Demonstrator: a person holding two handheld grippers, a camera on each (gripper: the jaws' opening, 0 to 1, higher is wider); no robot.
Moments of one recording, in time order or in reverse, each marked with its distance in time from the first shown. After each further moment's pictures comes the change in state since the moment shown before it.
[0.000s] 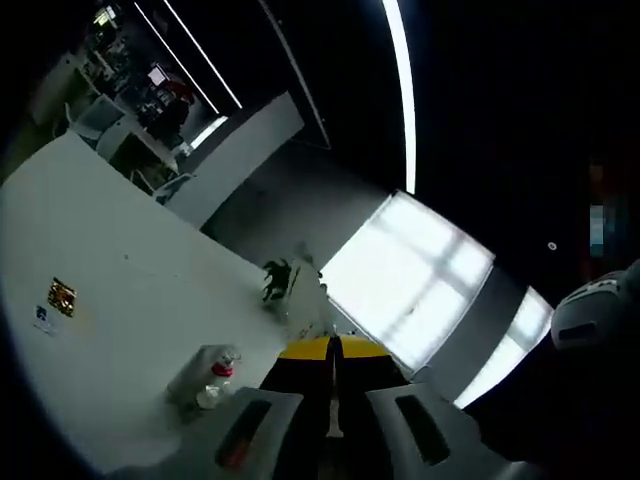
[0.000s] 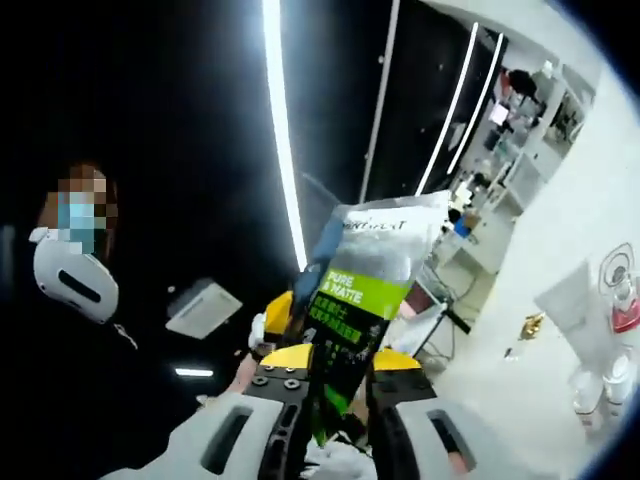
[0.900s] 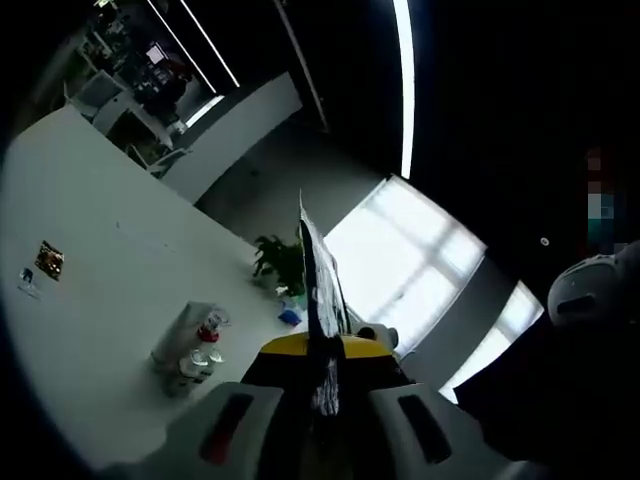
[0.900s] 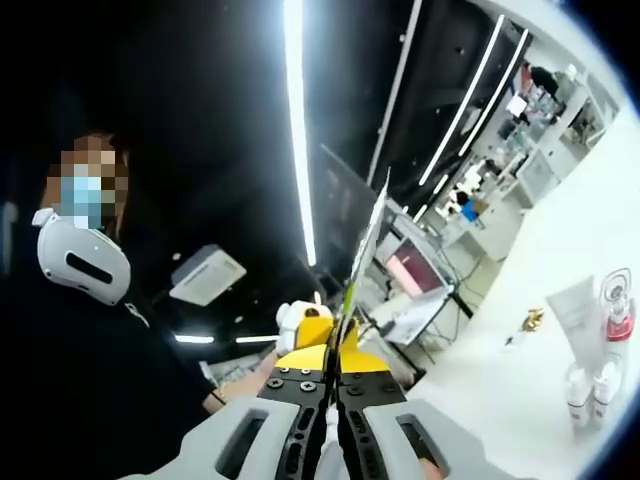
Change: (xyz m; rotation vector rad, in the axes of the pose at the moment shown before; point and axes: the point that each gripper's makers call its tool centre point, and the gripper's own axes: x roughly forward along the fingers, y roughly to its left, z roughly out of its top) left arm 0.004 -0.007 -0.048 -0.056 0.074 -0.044; right arm -0.008 0.032 -0.016 -0.059 0.157 0.014
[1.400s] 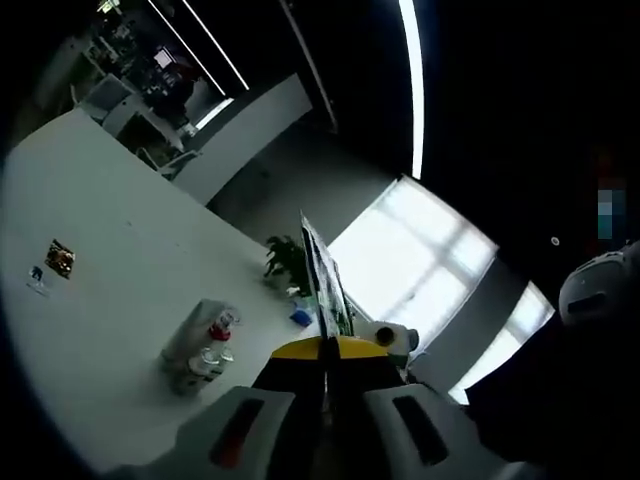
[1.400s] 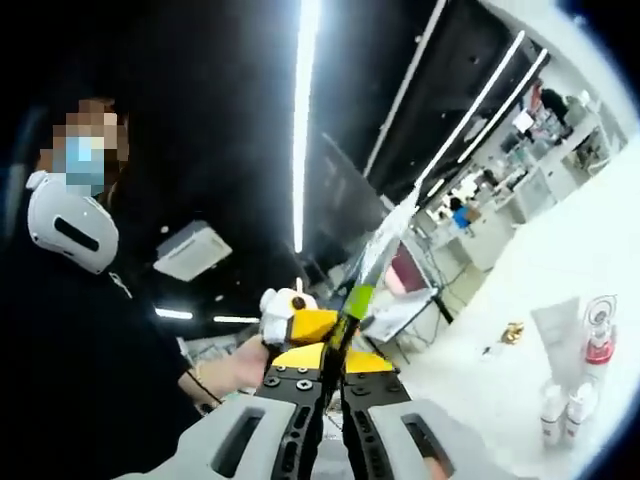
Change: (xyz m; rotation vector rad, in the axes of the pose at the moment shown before) left arm 0.000 0.007 0.000 0.013 -0.005 0.037; right arm -0.005 -0.010 -0.008 -0.217 0.085 -0.086
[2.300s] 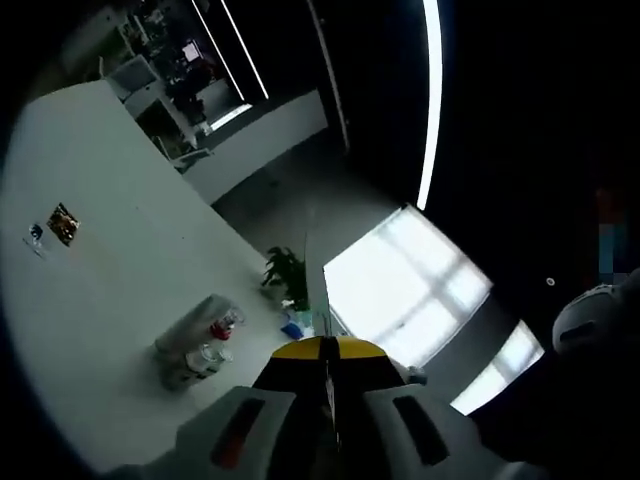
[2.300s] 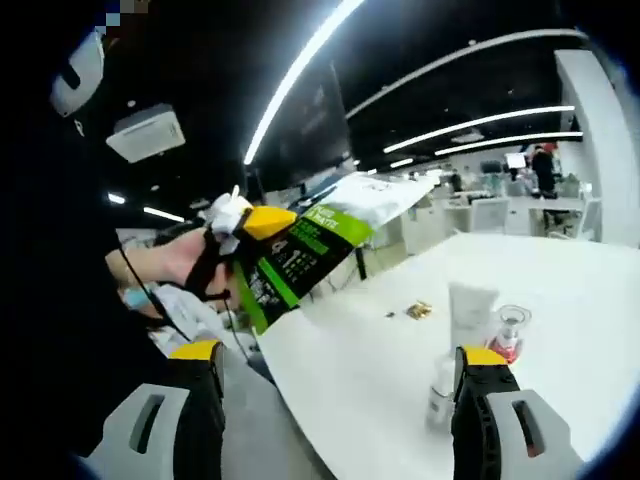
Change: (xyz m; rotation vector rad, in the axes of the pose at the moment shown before) left arm -0.001 0.016 -0.009 -0.143 -0.080 0.008; right arm -0.049 -0.064 -0.058 -0.307 0.290 -0.324
